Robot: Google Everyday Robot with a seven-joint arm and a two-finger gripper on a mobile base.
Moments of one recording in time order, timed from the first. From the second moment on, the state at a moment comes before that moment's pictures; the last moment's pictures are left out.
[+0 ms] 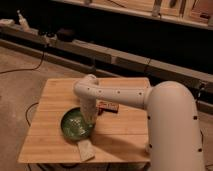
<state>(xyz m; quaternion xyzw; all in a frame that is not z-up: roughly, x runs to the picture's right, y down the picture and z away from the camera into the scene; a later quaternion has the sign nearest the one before) -0.055 0.190 0.830 -0.28 -0.32 -0.69 0.59</state>
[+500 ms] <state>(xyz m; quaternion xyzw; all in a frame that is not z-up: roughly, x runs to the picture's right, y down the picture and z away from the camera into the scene) 0.000 0.218 0.834 -0.32 -0.33 -0.65 0.61</state>
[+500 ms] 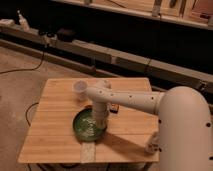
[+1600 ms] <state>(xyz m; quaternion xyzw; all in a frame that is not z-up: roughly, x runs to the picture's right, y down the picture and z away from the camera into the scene) 0.080 0.229 0.818 -0.37 -0.29 -0.56 0.68</state>
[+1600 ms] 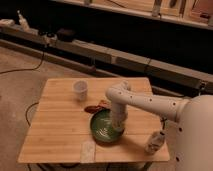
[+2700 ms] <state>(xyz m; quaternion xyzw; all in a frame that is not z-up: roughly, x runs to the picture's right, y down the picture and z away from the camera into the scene) 0.148 0.219 0.840 -0.40 -0.24 -0.48 0.75</state>
